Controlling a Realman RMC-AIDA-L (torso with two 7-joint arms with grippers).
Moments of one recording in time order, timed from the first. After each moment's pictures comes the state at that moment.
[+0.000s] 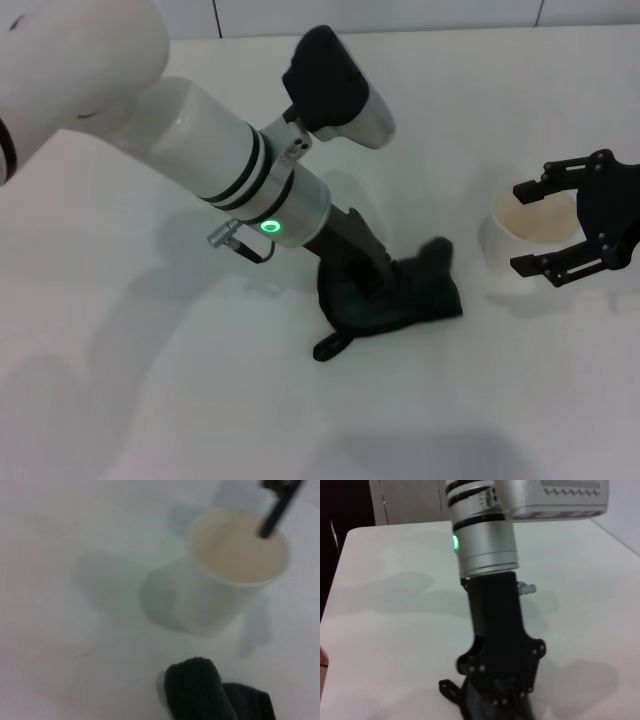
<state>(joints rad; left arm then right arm) -0.95 -2.09 1.76 0.65 1.96 1.07 -2.10 0.48 2.01 -0.95 -1.20 -2.12 -1.71 1.55</state>
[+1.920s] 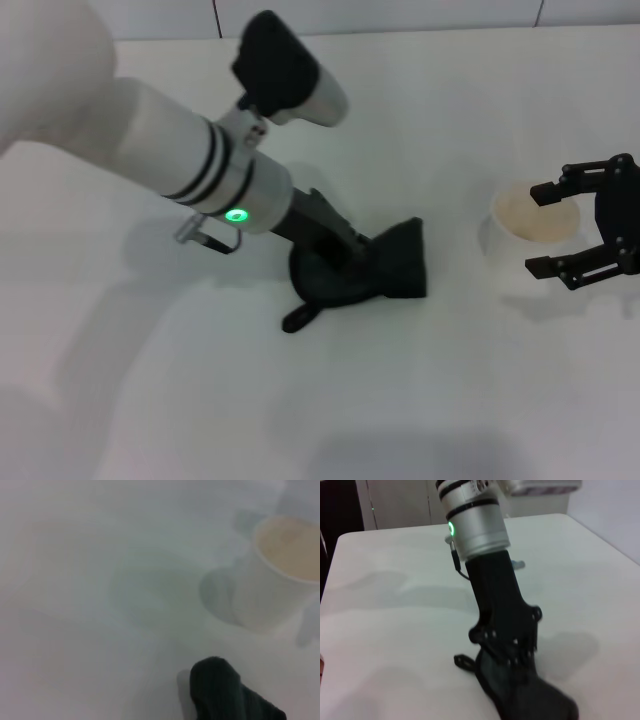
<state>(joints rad) -0.82 -2.08 1.66 0.79 2.08 1.06 -2.19 0.44 2.01 -0.92 -1.22 -2.10 -1.72 1.54</state>
